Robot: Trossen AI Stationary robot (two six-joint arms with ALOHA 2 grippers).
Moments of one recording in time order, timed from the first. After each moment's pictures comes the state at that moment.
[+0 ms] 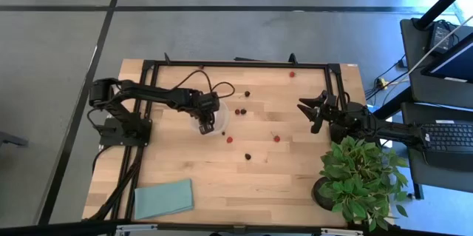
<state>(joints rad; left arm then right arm) 0.20 1.57 0.88 -0.53 -0.10 -0.15 -0.17 0.02 0.01 0.06 0.22 0.25</state>
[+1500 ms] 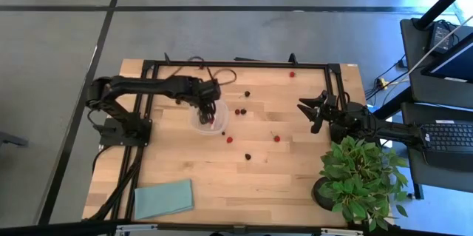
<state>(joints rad) 0.26 1.51 1.11 -0.81 -0.17 -0.07 -0.17 0.02 0.01 0.05 0.22 0.26</state>
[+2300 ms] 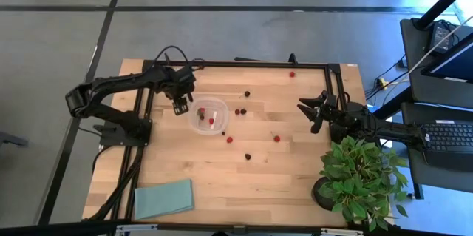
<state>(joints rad) 0.57 1.31 0.85 -0.93 -0.13 0.14 -0.17 0.02 0.01 0.05 0.22 0.25</state>
